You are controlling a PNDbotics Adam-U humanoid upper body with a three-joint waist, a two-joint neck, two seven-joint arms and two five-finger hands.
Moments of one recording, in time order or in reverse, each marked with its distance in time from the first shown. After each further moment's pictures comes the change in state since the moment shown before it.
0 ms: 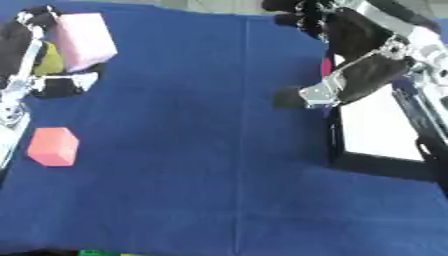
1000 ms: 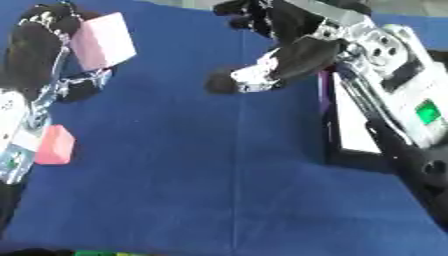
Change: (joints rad) left arm -0.004 -0.125 -0.035 -0.055 -0.394 0.061 0.127; right arm -0.139 0.070 0.130 0.025 0.052 0.269 -0.055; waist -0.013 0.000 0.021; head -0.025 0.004
